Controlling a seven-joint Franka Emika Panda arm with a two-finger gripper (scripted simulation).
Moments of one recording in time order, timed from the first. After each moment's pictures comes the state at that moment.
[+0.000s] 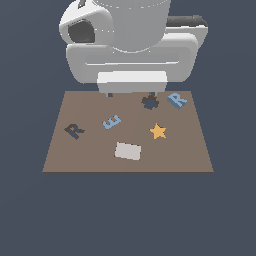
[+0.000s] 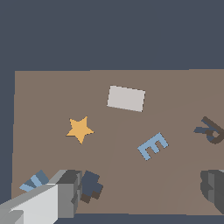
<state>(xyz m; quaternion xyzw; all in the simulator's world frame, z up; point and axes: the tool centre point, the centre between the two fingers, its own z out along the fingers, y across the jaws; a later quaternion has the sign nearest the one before) 0.007 0.007 0.189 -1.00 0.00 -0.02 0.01</state>
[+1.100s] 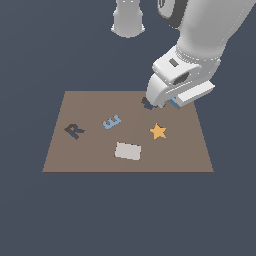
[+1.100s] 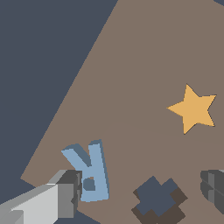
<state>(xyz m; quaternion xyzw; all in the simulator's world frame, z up) -0.059 0.144 0.087 -0.97 -0.25 0.00 0.00</state>
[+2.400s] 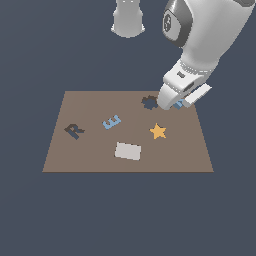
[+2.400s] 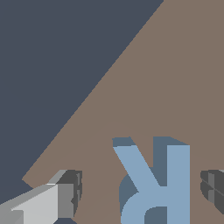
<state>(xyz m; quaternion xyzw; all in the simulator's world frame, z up) -0.097 0.178 0.031 -0.94 -0.33 0.00 0.00</state>
